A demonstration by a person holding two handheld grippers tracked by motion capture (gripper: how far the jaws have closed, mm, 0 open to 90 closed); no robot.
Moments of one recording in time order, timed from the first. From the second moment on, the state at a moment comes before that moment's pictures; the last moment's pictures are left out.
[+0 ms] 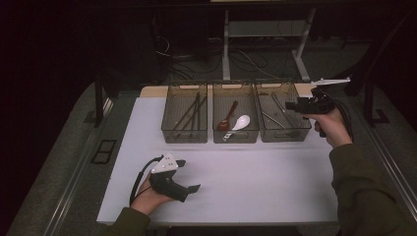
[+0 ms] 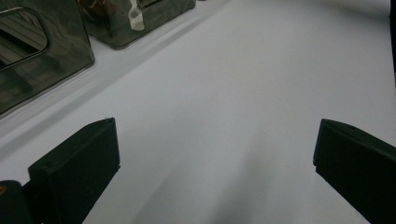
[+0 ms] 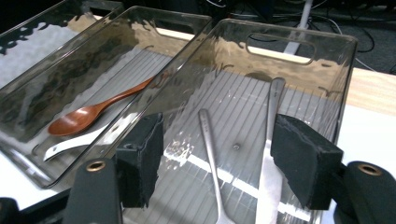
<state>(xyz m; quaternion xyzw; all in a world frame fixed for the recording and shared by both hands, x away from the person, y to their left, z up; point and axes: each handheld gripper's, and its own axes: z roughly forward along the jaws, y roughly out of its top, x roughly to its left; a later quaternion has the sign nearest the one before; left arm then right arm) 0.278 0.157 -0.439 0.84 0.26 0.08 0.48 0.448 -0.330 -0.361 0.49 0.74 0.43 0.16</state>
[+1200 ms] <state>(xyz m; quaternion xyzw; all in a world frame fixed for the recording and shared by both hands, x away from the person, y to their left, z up) 0.276 0.161 -0.439 0.83 0.26 0.08 0.48 0.319 -0.316 -0.407 0.44 0.75 0.47 0.16</state>
